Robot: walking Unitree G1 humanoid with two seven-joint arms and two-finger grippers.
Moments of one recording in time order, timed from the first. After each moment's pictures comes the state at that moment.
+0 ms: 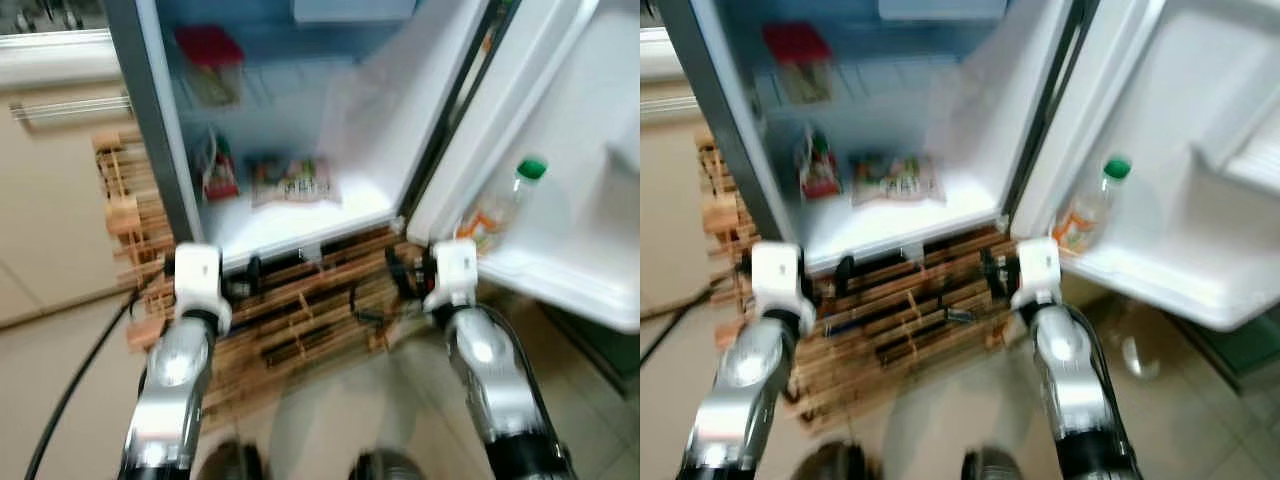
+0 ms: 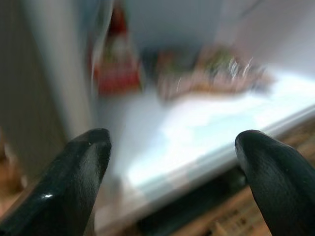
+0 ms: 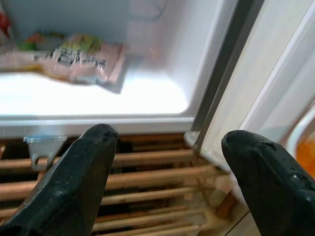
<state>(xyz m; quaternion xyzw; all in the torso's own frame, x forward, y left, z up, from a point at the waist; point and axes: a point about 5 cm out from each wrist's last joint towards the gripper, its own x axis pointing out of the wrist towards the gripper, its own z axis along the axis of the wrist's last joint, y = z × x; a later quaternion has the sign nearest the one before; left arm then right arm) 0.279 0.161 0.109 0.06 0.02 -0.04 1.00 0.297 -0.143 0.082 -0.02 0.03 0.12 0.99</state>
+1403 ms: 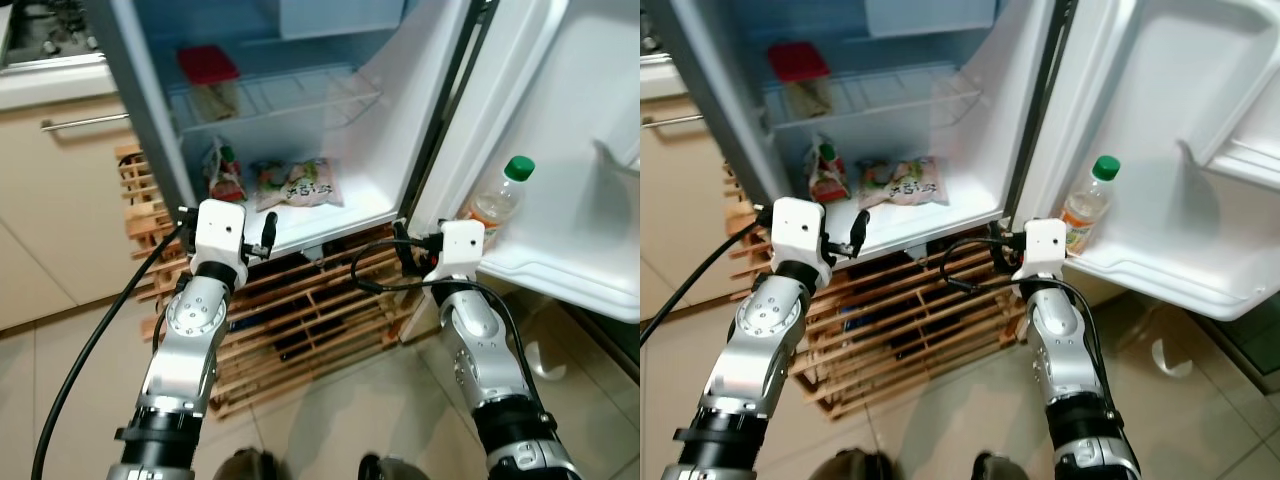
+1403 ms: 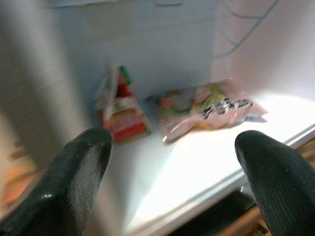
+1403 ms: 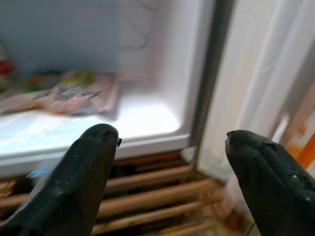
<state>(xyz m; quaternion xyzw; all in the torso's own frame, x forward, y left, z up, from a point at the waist) 0.309 0.147 0.133 0.08 -0.02 -0.05 1.00 0.319 -0.143 0.093 0.01 -0.01 0.07 1.00</state>
